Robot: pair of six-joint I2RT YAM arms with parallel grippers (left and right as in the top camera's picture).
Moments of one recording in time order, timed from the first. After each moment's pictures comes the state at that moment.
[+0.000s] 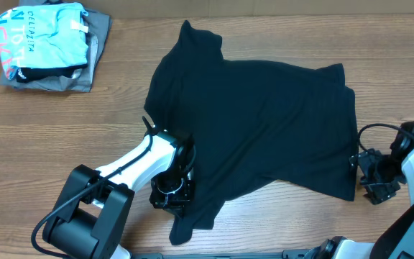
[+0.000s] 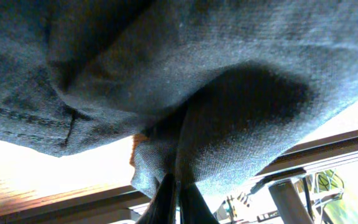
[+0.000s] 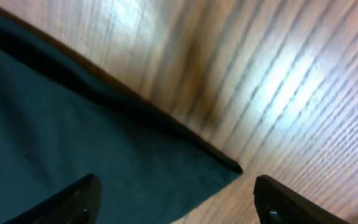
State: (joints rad) left arm -0.50 1.73 0.93 -1.17 0.39 -0.32; right arm -0.55 1.51 0.87 -0.97 -0.07 0.63
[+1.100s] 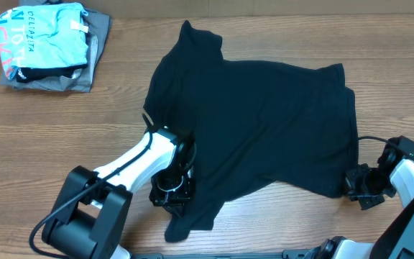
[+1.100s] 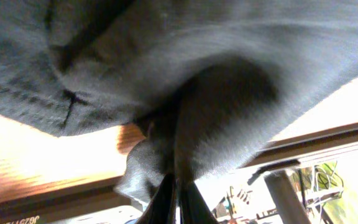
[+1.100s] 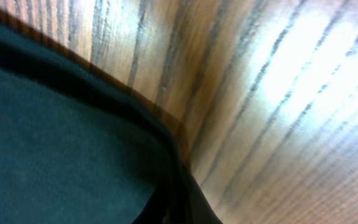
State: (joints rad) left arm -0.50 1.73 0.97 -1.23 0.38 -0.32; right arm -0.55 1.50 0.71 -0.85 -0.13 0.66
